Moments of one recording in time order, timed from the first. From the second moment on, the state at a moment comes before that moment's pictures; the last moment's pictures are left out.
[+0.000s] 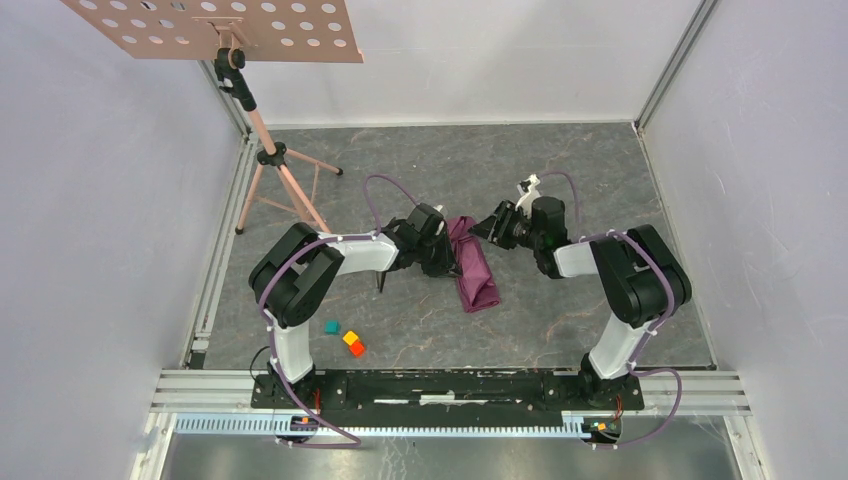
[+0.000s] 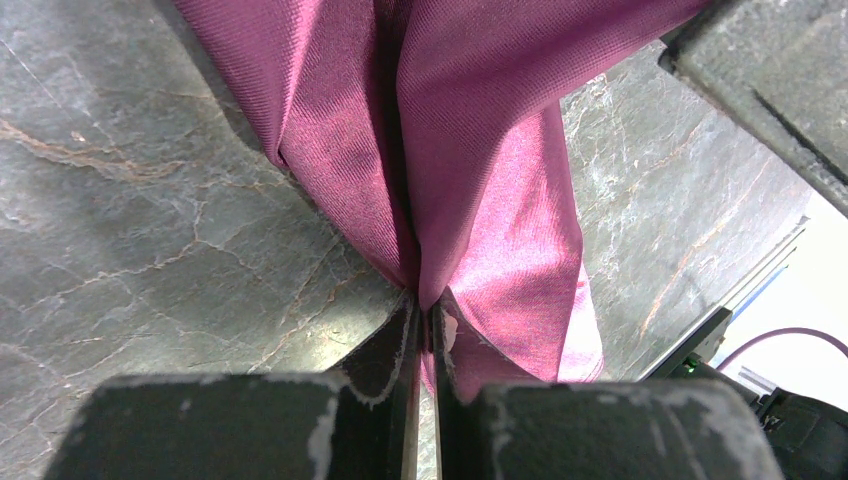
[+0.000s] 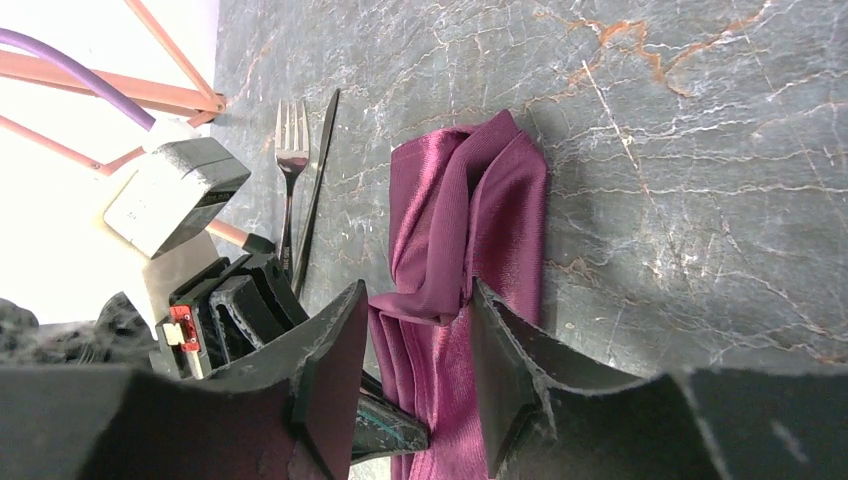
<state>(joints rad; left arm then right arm) -0.73 1.89 1.03 -0.02 0.25 -0.80 0.30 1.76 0.65 0.68 -0.50 0.76</state>
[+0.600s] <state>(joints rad) -0.74 1.83 1.00 -0.05 0.22 -0.78 0.30 1.80 0.67 0.71 -0.50 0.79</state>
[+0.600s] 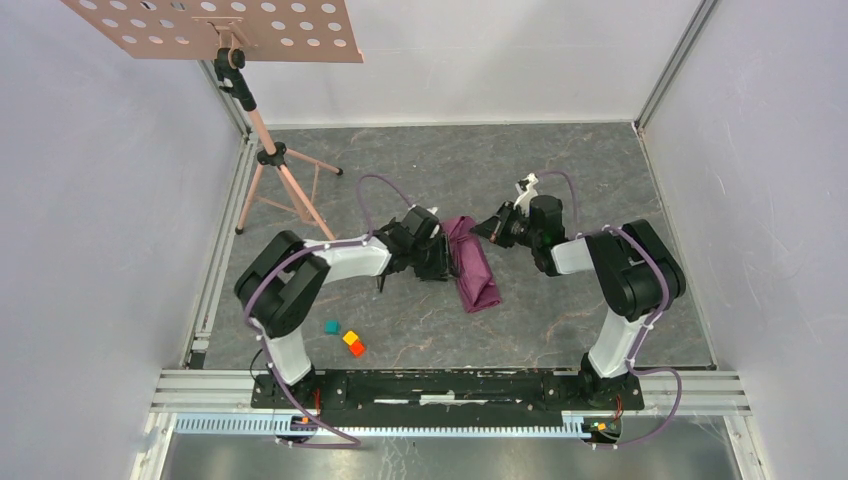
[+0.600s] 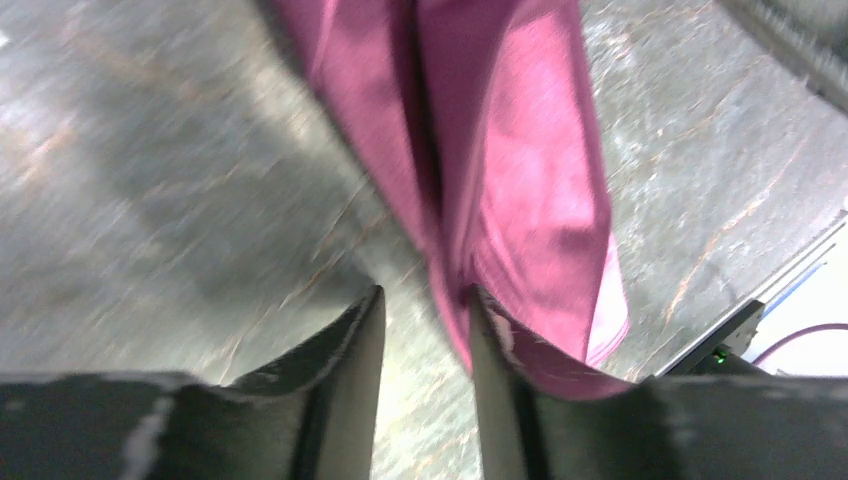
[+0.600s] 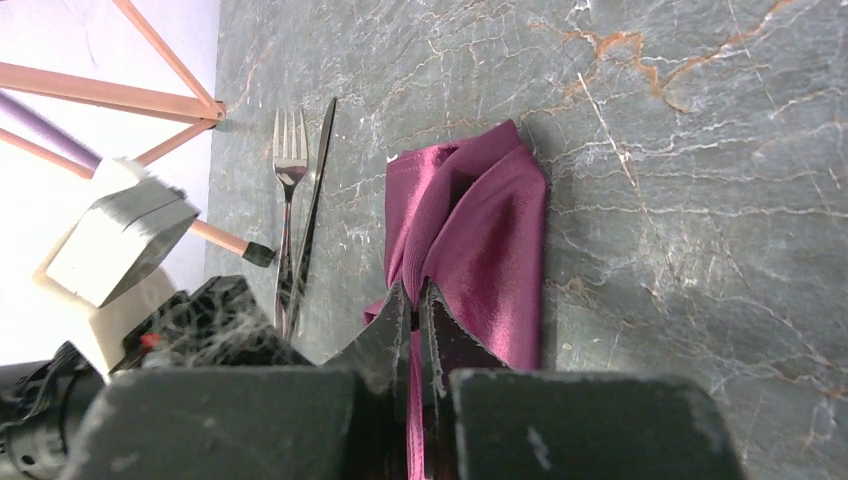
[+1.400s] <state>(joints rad) -0.71 1.94 1.40 -0.32 -0.17 -0.47 0.30 1.83 0.72 0.70 -0.63 0.77</state>
